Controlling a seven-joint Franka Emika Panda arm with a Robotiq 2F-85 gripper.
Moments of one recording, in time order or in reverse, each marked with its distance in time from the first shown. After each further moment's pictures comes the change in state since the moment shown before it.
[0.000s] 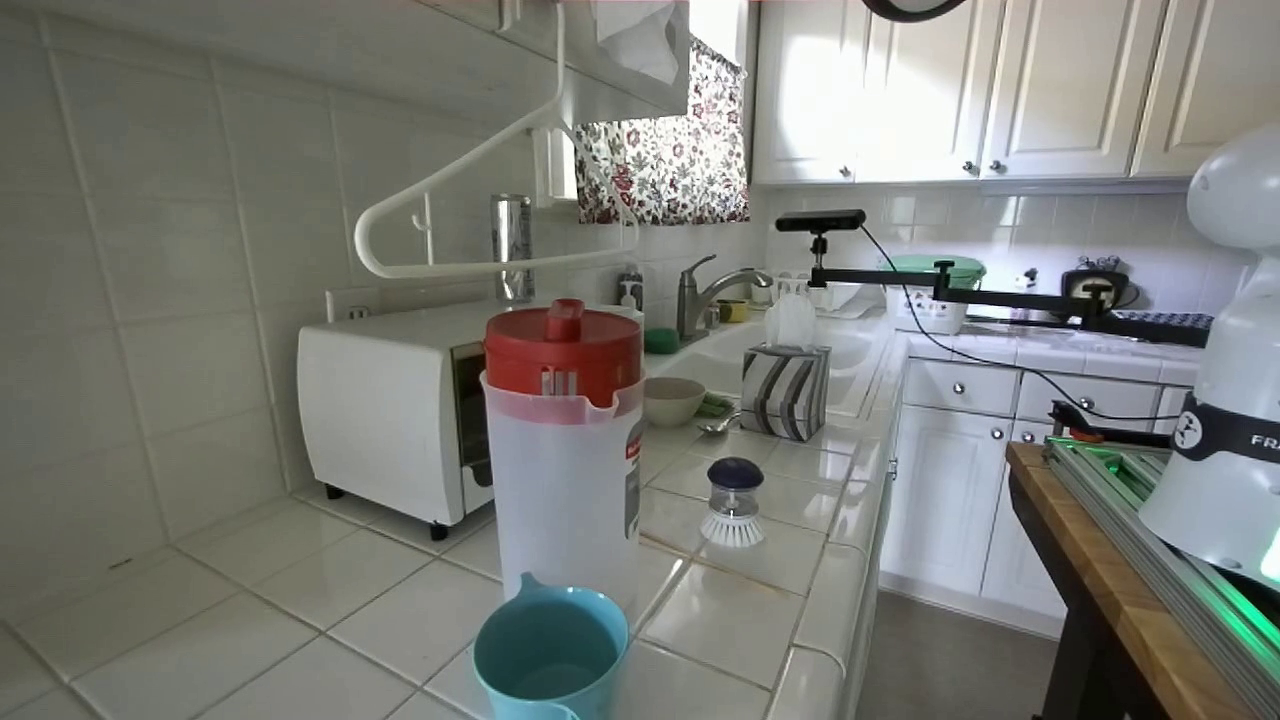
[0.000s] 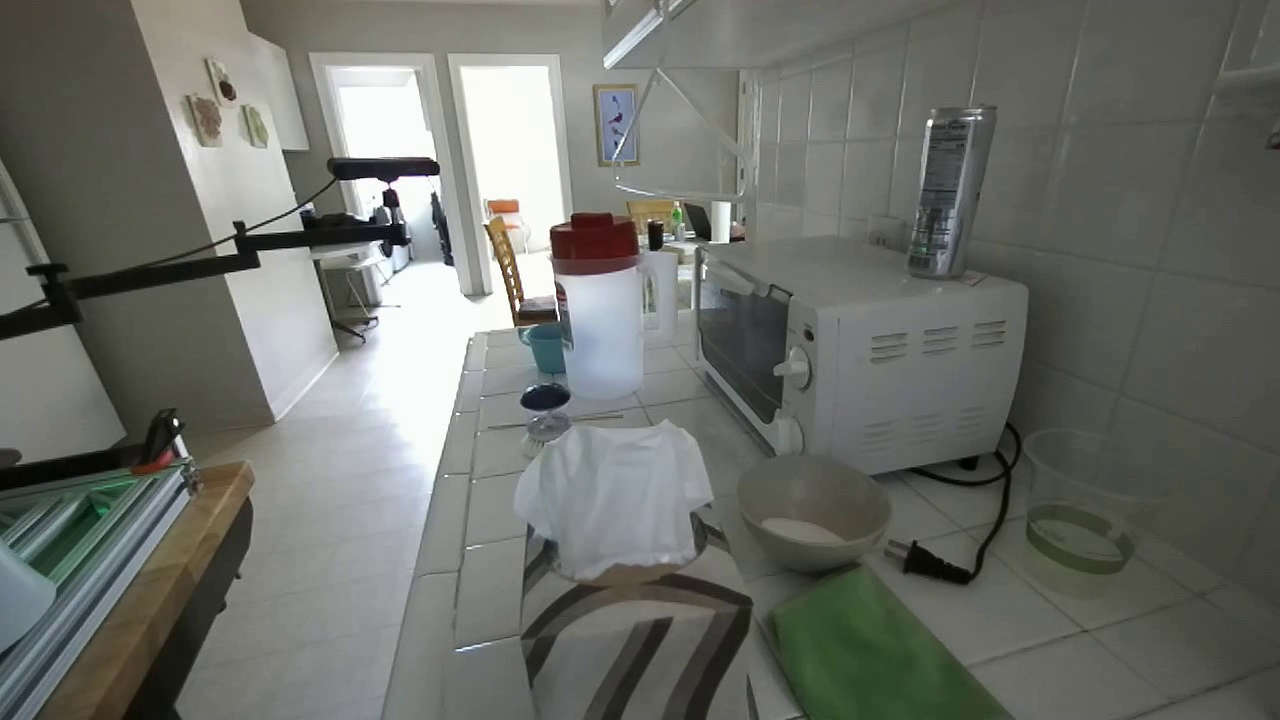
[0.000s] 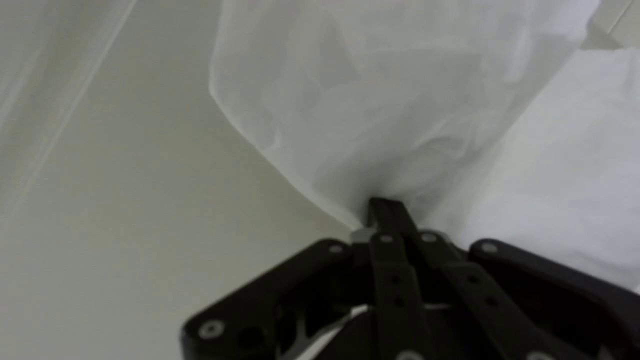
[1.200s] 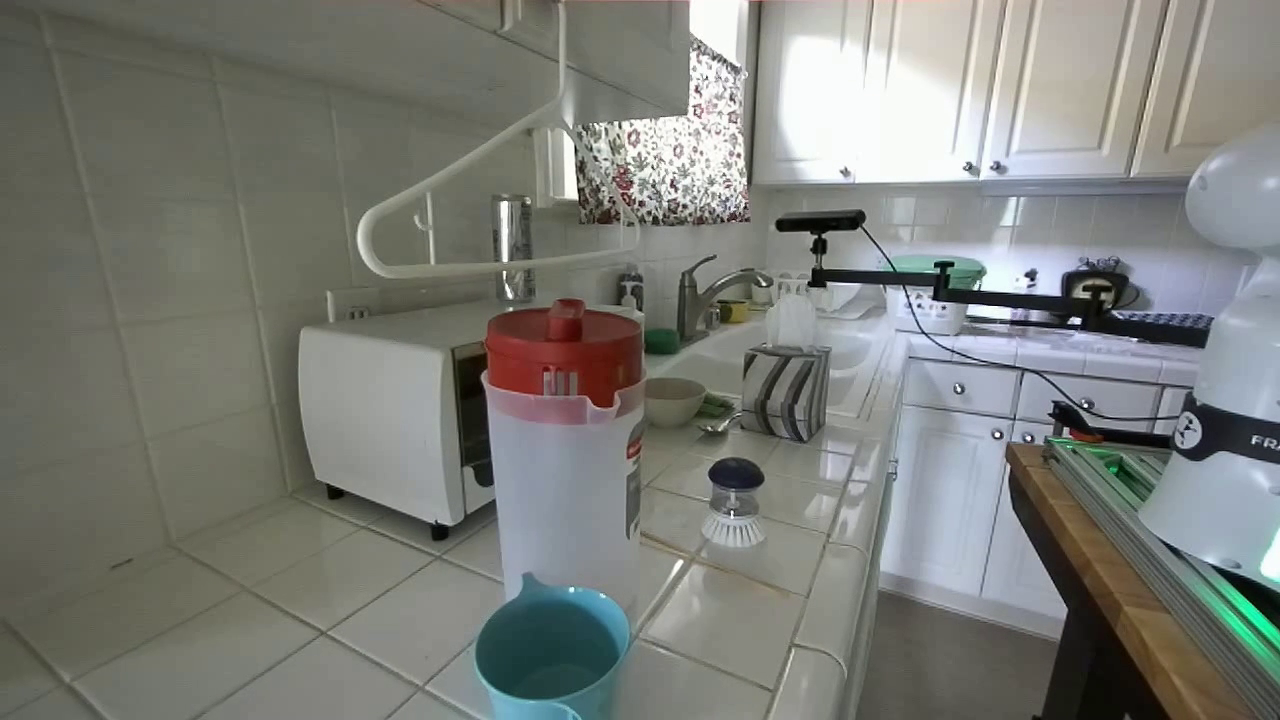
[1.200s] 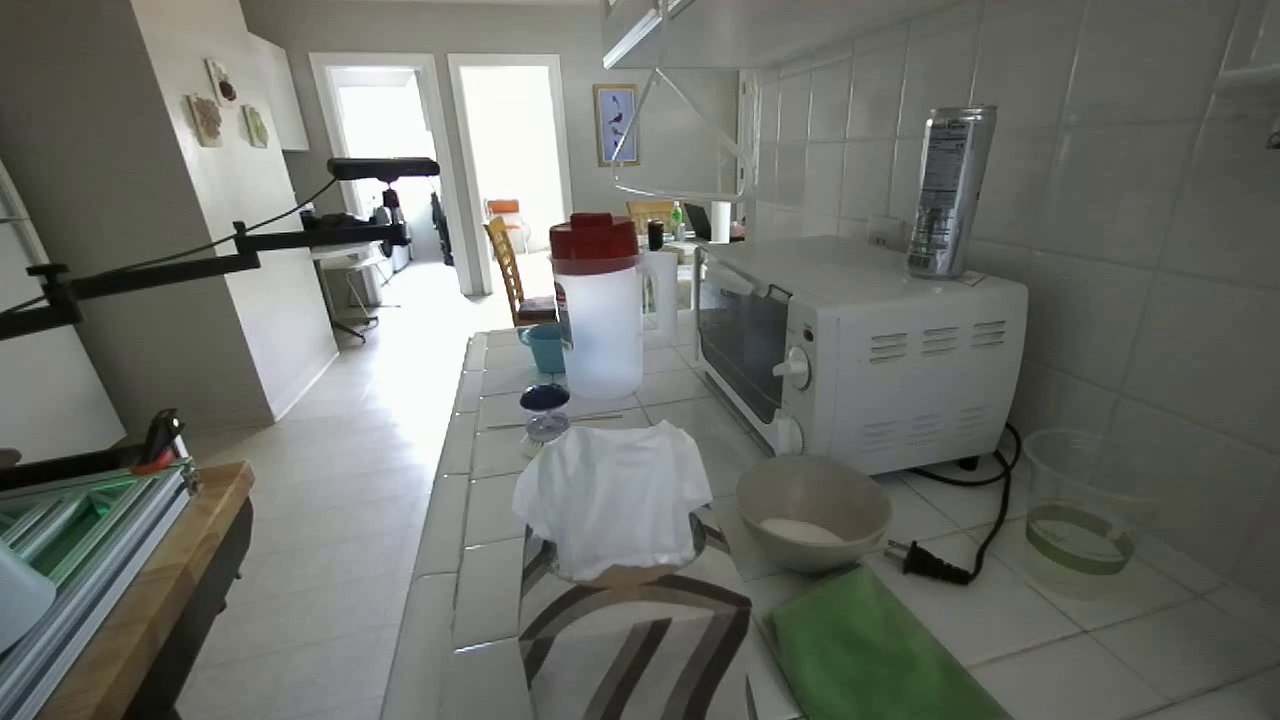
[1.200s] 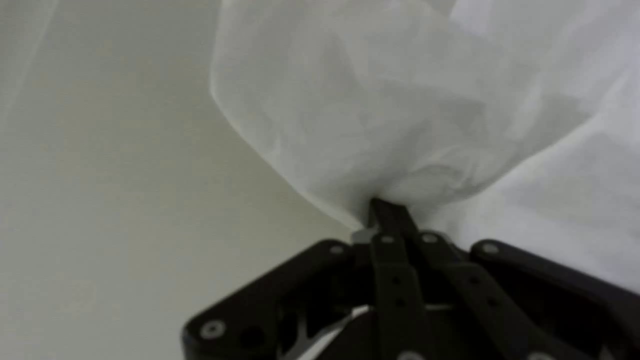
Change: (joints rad) arm -0.010 -0.010 0.005 0.133 0.164 -0.003 -0.166
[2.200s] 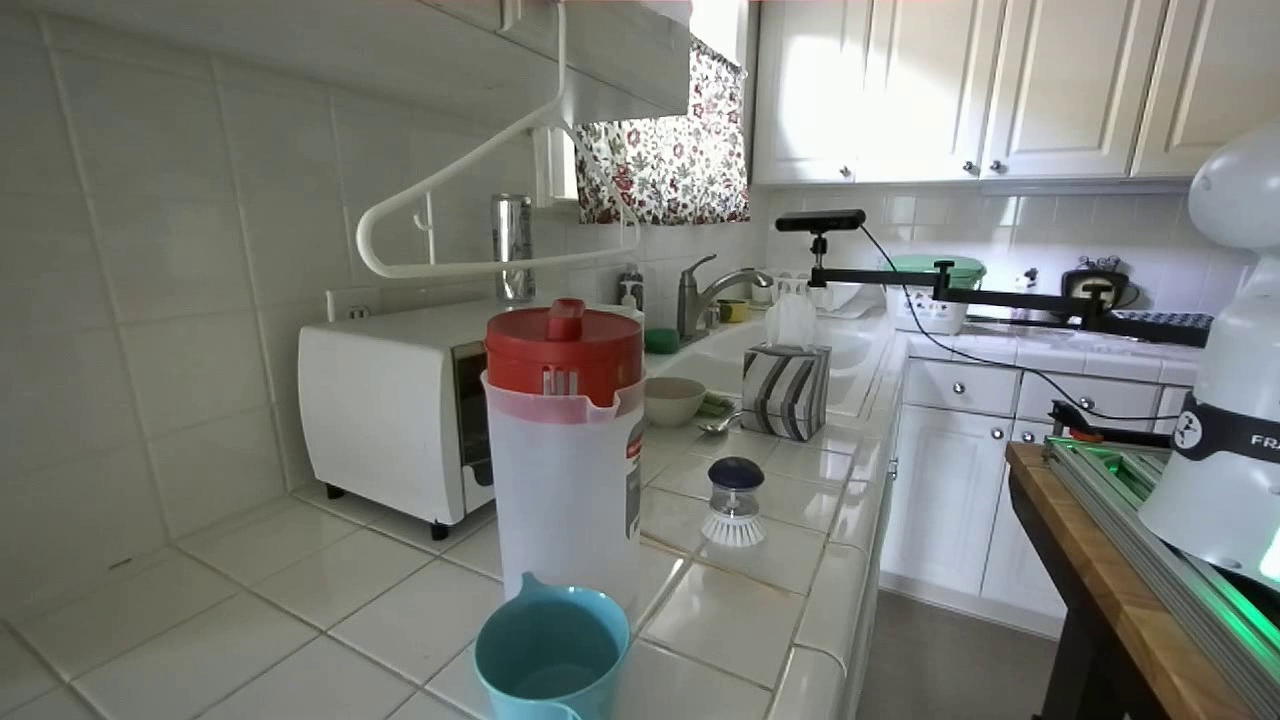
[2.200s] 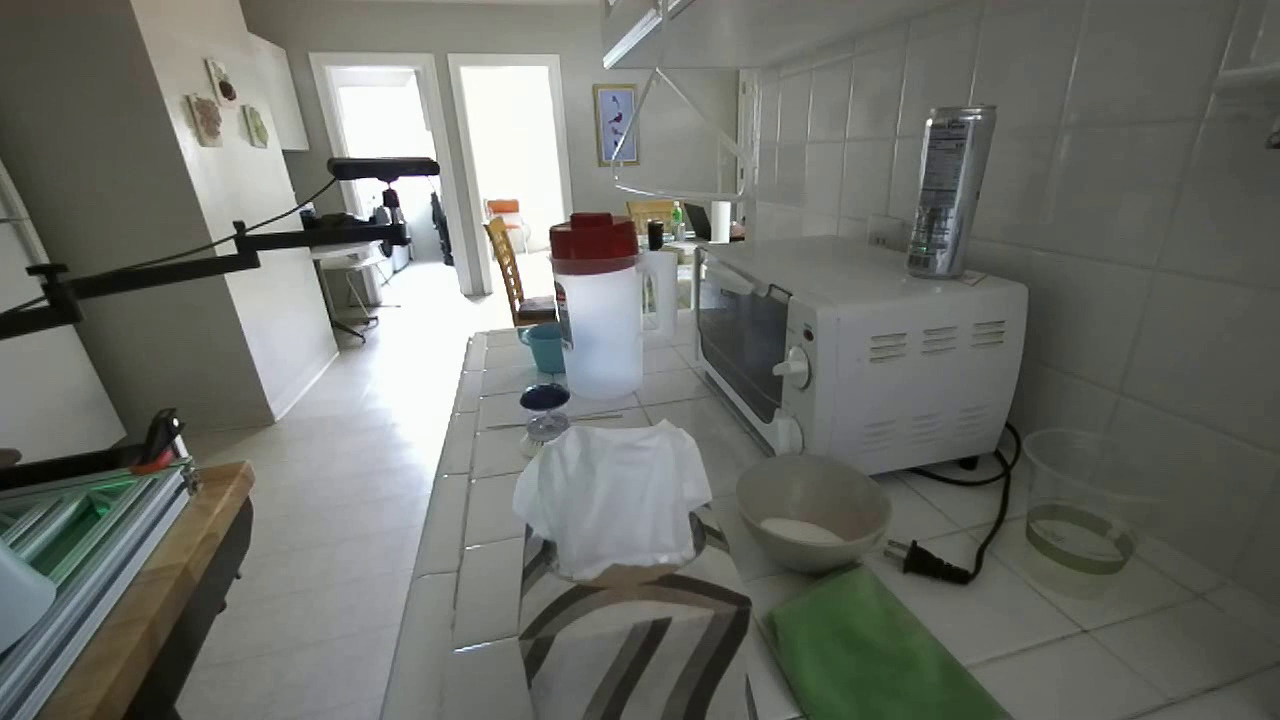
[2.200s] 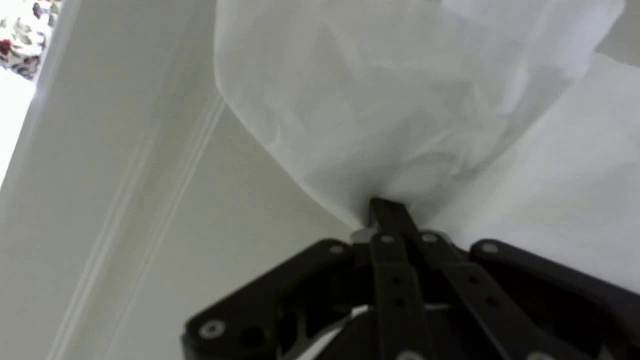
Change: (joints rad) arm 0.028 0.017 -0.081 -0.093 0.078 0.008 -0.001
